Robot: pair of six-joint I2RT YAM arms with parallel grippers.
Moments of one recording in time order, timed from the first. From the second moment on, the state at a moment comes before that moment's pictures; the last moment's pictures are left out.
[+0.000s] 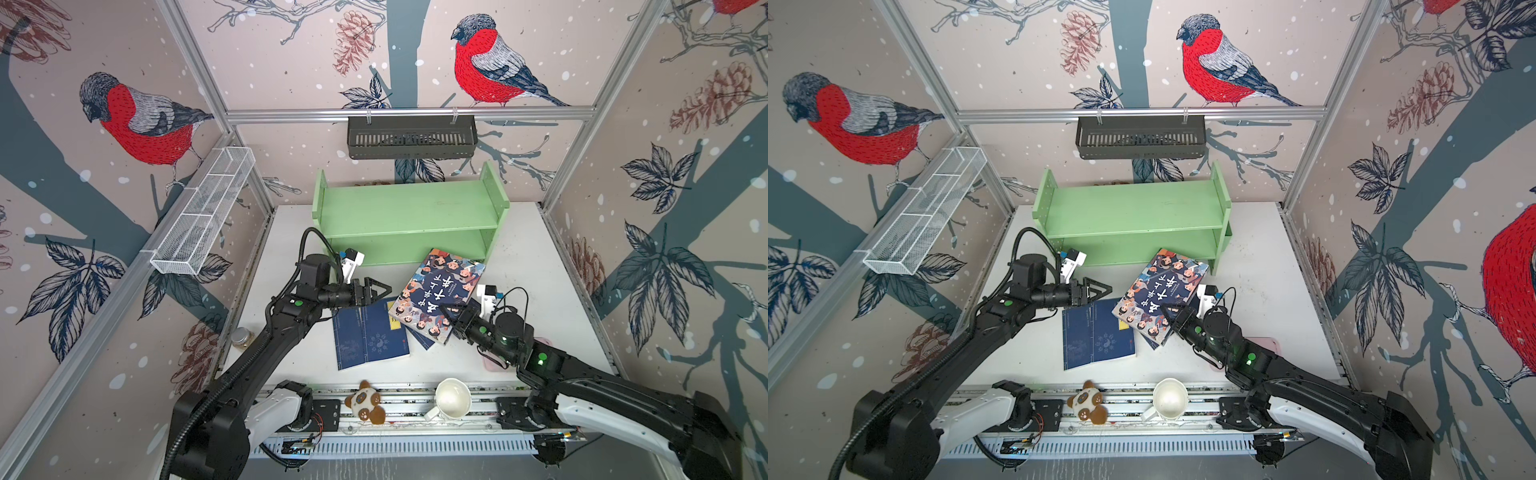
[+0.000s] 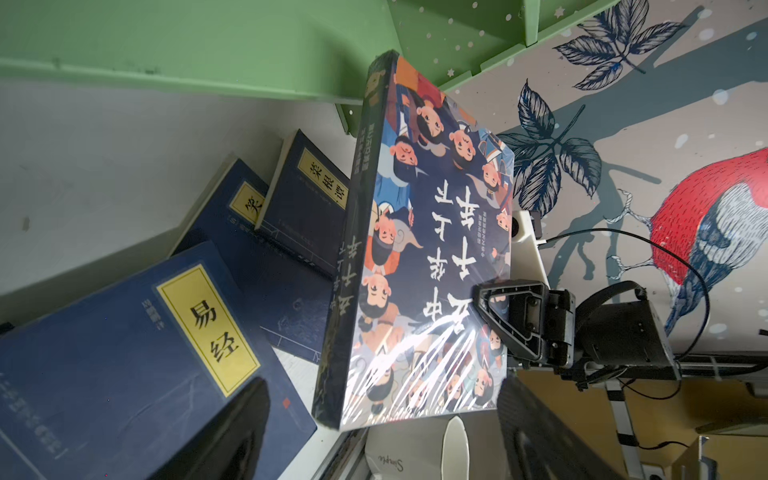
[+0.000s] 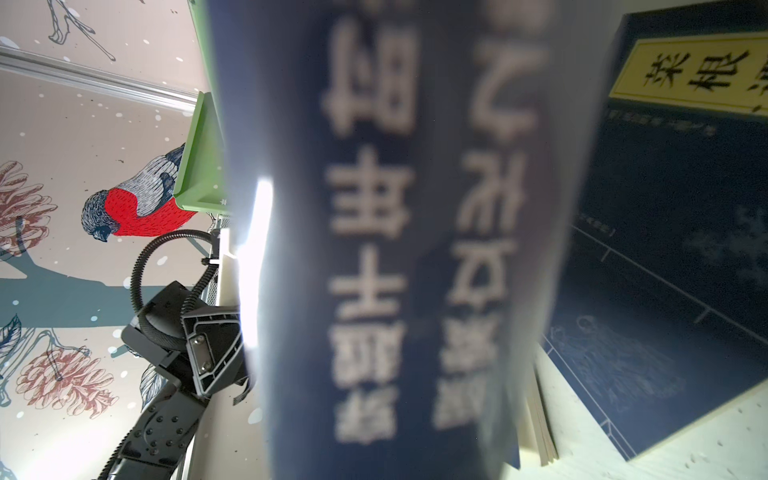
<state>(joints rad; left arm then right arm) -0.29 1.06 0.66 -0.20 0.89 -0.64 0.95 0.79 0.33 0.26 0.08 1.33</state>
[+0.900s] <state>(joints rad) -0.31 0.96 0.38 0.28 0.96 -1.02 0.92 1.09 0.41 0.59 0.01 1.34</state>
